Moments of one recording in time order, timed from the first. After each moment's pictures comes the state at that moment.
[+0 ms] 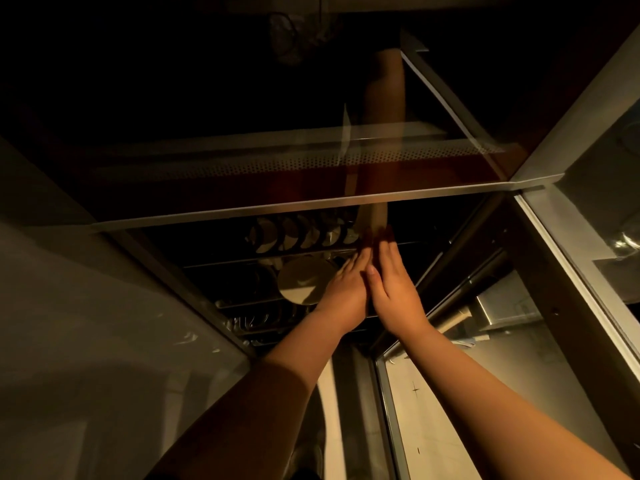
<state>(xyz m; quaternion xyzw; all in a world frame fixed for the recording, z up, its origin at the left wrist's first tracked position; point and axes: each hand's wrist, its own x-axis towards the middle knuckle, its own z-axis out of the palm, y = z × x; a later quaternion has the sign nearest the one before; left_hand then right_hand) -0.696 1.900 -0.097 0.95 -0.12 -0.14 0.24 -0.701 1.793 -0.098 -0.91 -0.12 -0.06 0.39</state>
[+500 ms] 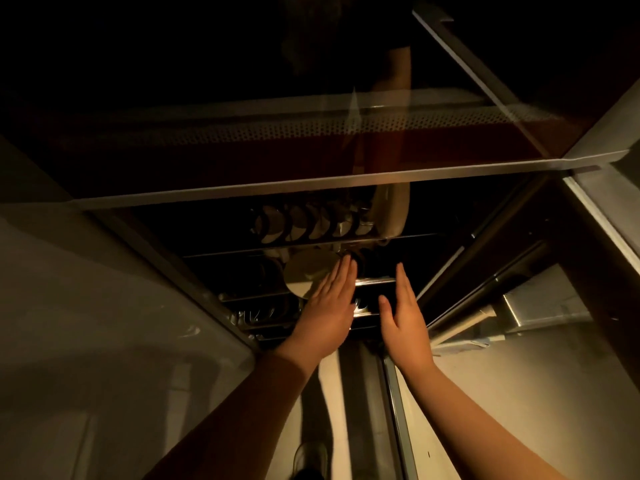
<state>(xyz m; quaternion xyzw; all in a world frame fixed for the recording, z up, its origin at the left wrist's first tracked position) -0.722 1.946 -0.171 0.96 -0.13 -0.03 0.22 -0.733 1.799 -0.171 -0.90 -0.01 -0.02 0.44</state>
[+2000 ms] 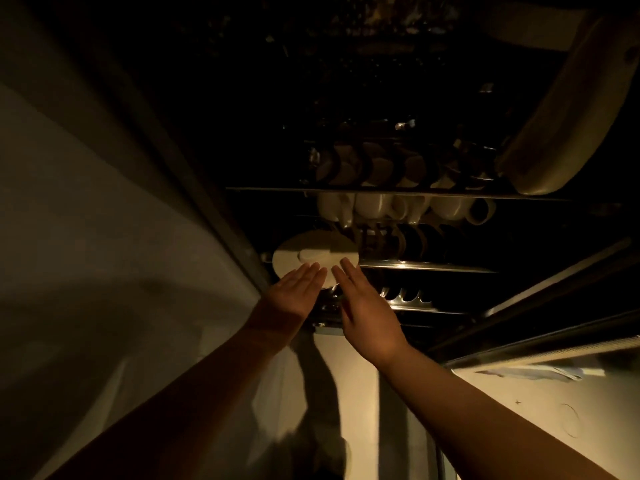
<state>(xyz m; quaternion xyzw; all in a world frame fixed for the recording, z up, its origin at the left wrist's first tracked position) -0.746 2.097 -0.283 0.96 -0.20 0.17 -0.04 -0.713 1.927 -0.290 -0.90 -0.28 0.10 0.32</state>
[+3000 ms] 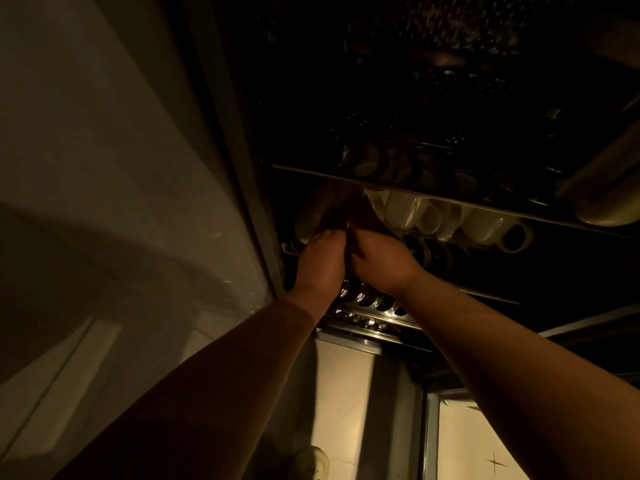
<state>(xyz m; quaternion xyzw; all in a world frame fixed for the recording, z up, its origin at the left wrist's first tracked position) -0.686 2.070 -0.272 0.95 0.16 0.12 0.24 -0.637 1.969 -0.237 -0.89 -0.36 0.12 0.24</state>
